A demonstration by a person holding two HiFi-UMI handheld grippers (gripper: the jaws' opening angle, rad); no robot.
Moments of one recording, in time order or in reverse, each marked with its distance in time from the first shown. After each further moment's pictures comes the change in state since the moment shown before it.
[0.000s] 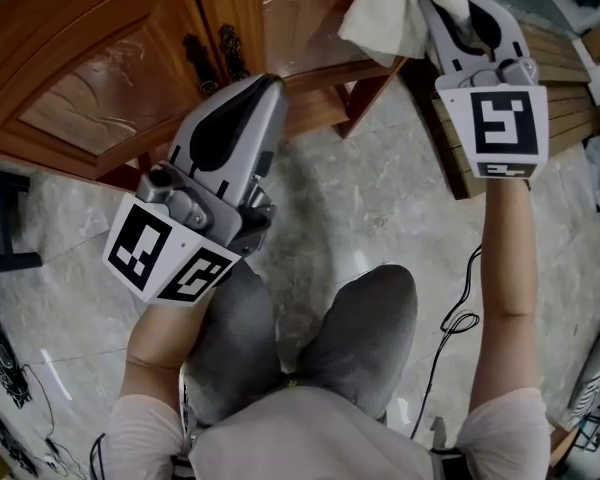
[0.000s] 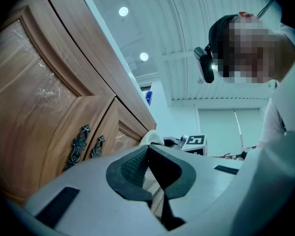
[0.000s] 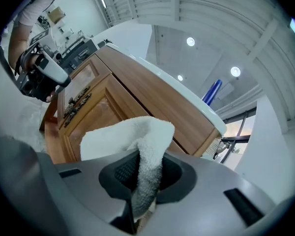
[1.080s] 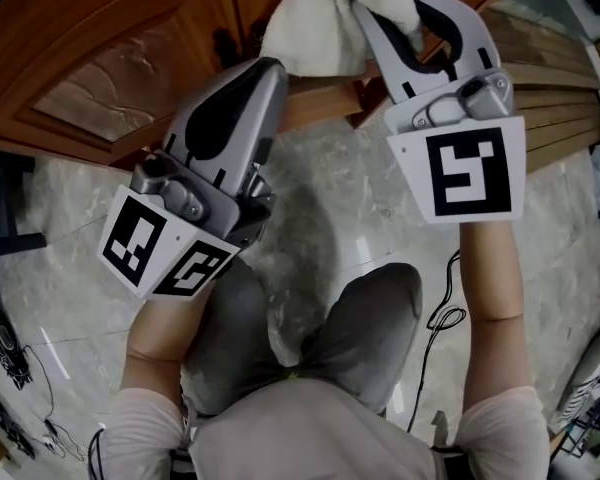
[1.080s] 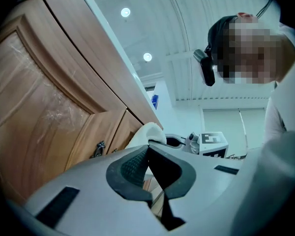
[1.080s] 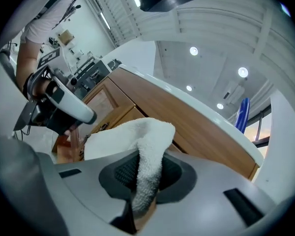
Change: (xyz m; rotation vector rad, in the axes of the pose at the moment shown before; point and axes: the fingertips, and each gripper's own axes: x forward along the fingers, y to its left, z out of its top) left arm -0.008 0.022 0.026 -0.010 0.002 0.053; right arm 0.010 0.074 0.092 0.014 -0.176 0.176
